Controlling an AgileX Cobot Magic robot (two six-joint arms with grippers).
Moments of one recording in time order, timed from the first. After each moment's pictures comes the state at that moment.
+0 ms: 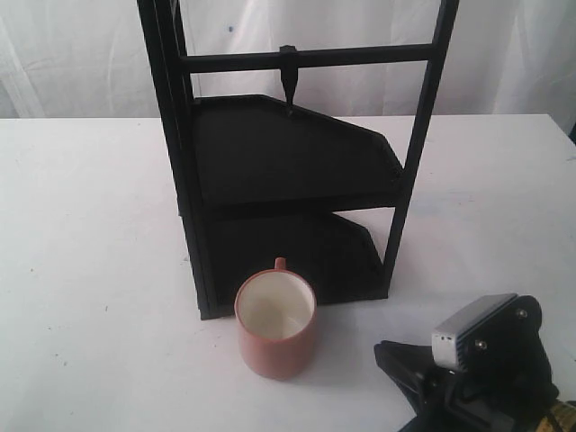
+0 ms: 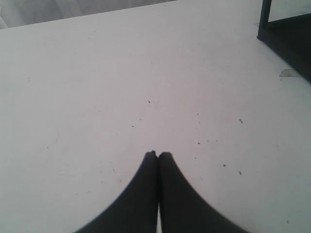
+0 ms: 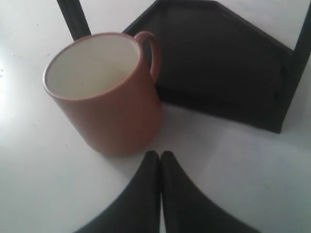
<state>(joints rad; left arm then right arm) 0.12 0.01 0.03 -0.07 0.39 0.18 0.80 1.35 -0.05 0.09 -0.79 0.09</state>
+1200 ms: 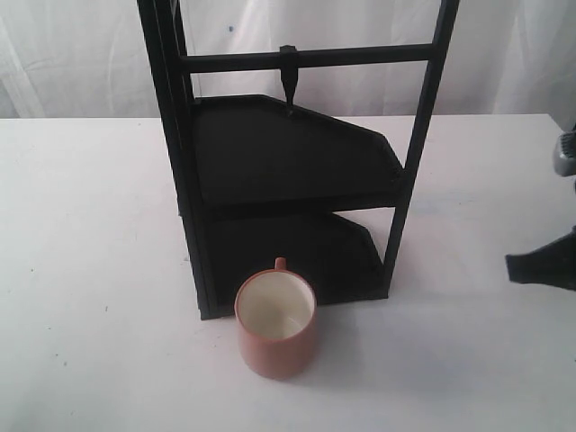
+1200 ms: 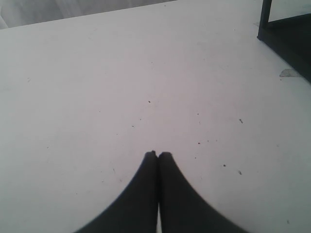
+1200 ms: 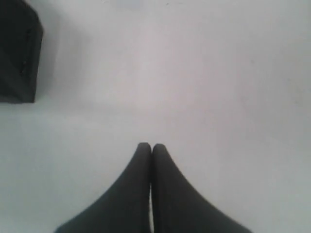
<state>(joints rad) 0.12 0.01 0.03 -0.07 0.39 0.18 0.33 0.96 -0.58 -0.49 0.57 0.54</state>
